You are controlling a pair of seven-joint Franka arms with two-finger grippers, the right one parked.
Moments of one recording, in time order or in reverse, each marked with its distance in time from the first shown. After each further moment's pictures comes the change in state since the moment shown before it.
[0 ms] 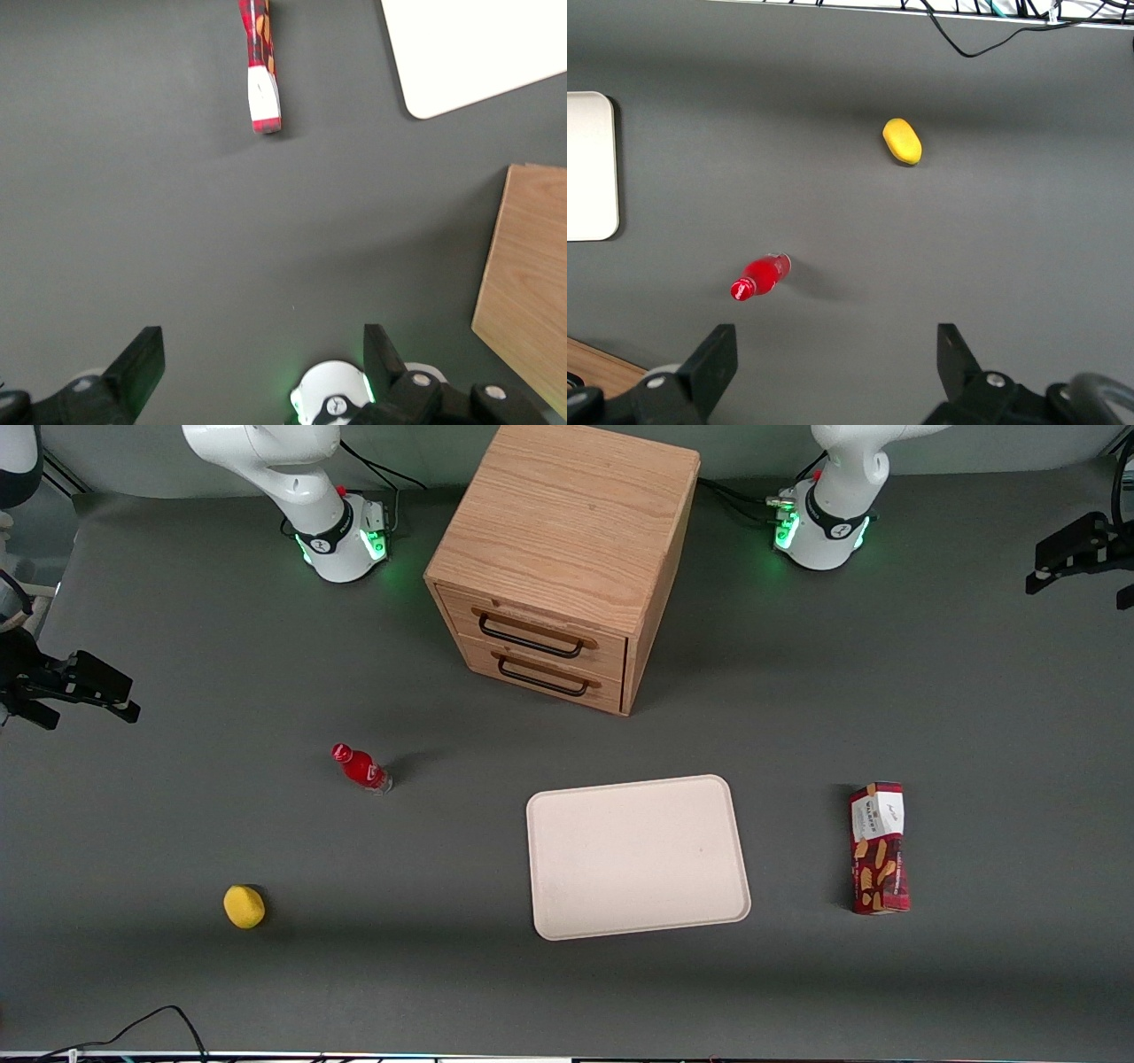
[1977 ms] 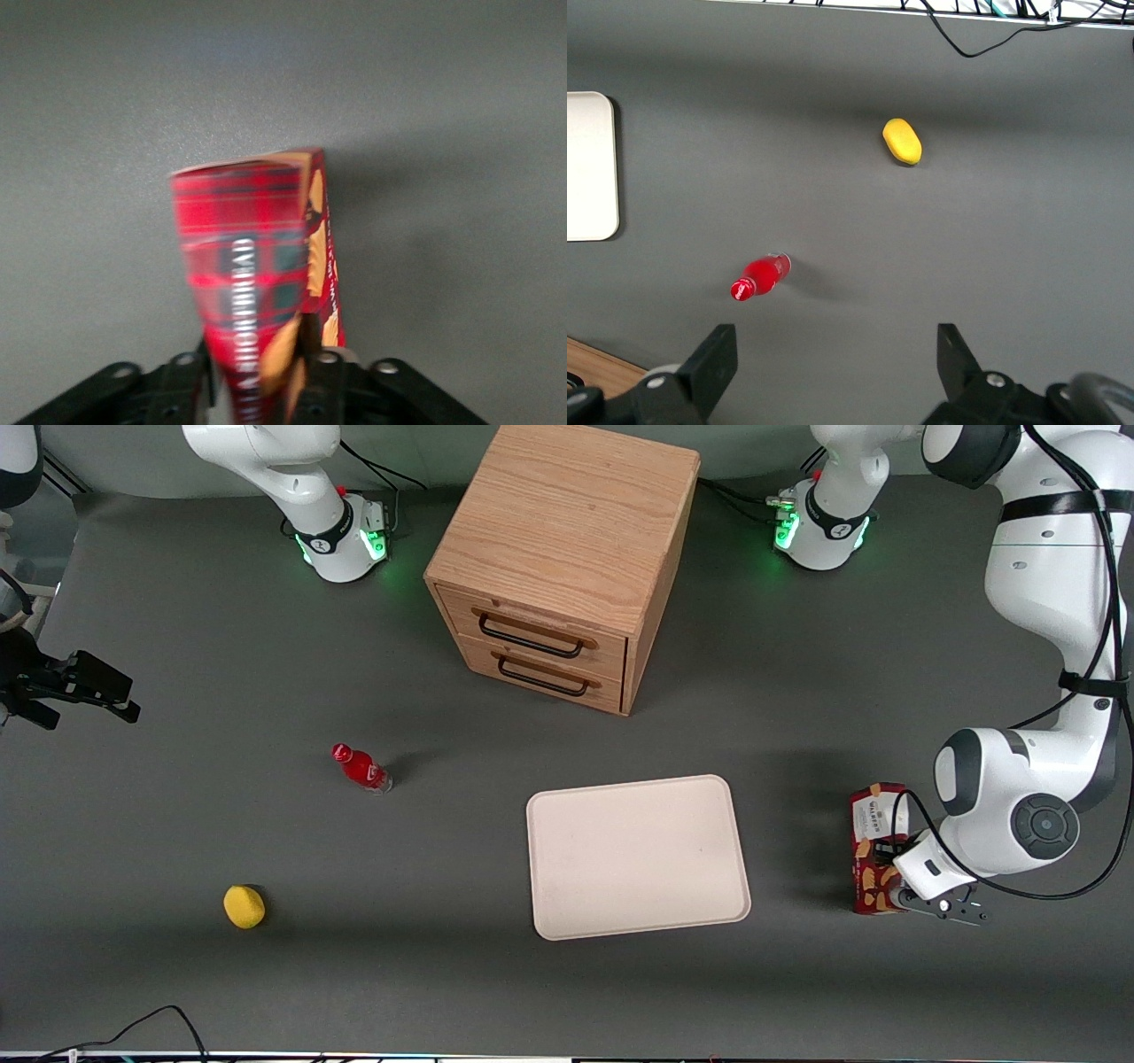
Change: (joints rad) arm -0.087 0.790 -0.002 -0.008 0.162 0.872 -0.128
